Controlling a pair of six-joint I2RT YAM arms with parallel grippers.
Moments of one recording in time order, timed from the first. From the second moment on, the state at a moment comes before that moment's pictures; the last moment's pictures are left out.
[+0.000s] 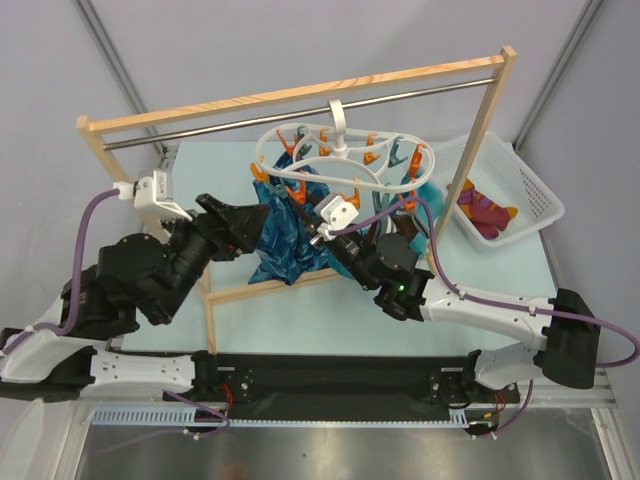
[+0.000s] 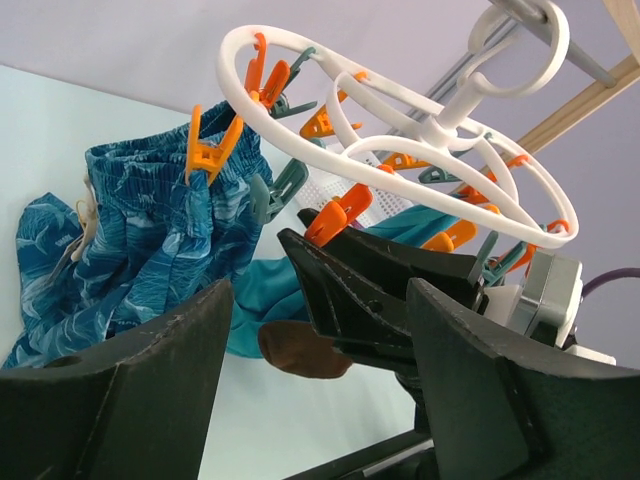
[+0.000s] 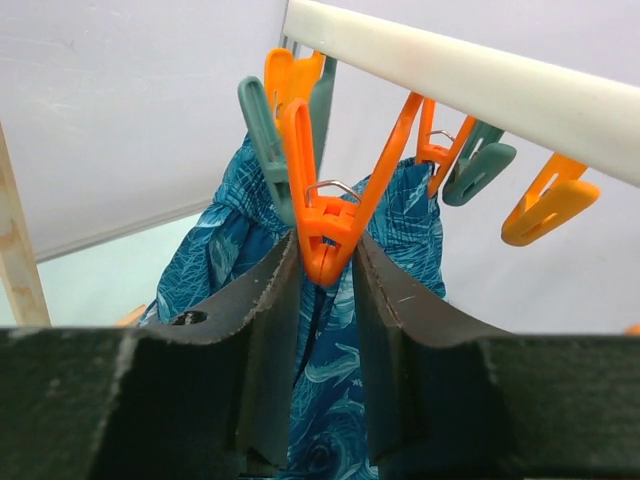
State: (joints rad) left arm -1.36 0.87 1.52 -0.72 -0.97 -0.68; right arm 1.14 1.35 1.02 0.74 0.31 -0.41
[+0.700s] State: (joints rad) left arm -1.21 1.17 1.71 -0.77 -0.88 -0.70; right arm 1.13 1.34 1.04 0.67 0.31 -0.40
